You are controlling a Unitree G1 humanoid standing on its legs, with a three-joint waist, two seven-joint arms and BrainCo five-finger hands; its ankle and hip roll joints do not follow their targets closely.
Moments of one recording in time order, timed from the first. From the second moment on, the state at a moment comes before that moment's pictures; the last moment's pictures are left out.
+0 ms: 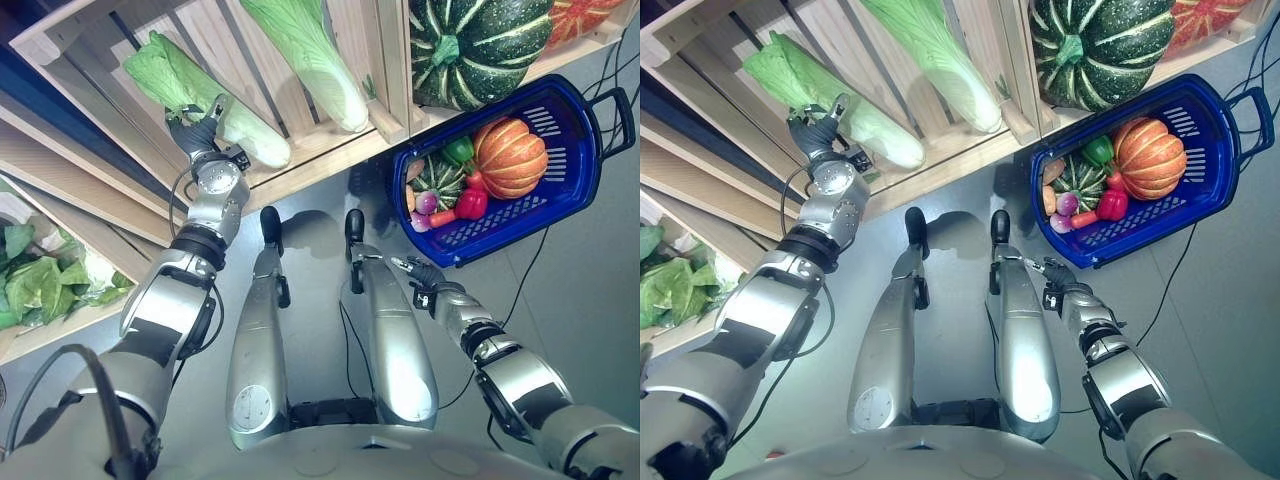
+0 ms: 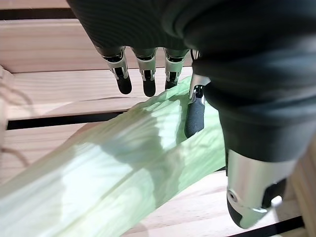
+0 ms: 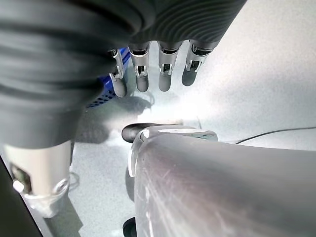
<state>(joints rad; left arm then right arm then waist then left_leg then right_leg) -0.92 0.33 -0.30 0.88 -0.62 -0.25 0.85 -0.52 -0.28 0.37 1.21 0.60 0.01 -0.02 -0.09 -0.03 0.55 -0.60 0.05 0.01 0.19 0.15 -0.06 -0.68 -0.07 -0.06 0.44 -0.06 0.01</state>
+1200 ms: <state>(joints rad) -0.97 0.32 -0.24 1.03 -0.61 -0.29 1.06 -0.56 -0.25 0.41 1.21 0.63 0.01 -0.03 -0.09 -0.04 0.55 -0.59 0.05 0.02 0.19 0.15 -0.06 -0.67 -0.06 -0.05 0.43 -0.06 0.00</state>
